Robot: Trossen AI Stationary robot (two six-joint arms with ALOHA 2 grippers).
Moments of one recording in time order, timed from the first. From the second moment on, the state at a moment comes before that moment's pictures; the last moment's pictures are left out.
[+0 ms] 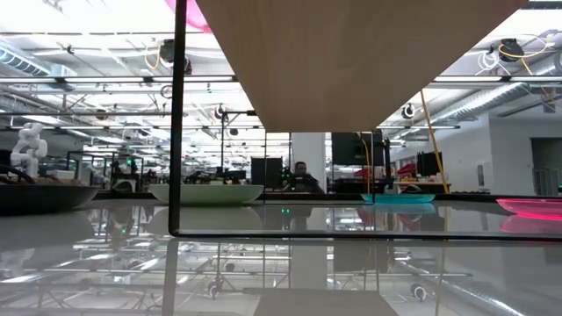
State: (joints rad) left arm -0.58 1.42 1.26 -0.70 -0.63 0.43; right arm 0.64 1.20 1.12 -0.58 0.55 0.31
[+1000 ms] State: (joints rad) left arm -0.50 1.64 1.26 -0.27 -0.33 0.72; right arm 0.66 1.13 1.12 -0.64 0.55 0.37
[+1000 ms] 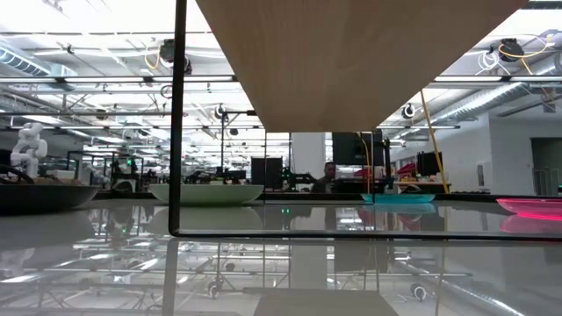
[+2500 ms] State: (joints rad) left arm -0.49 1.65 1.30 -0.28 -0.35 0.42; right arm 0.66 1.14 1.09 -0.66 0.55 0.45
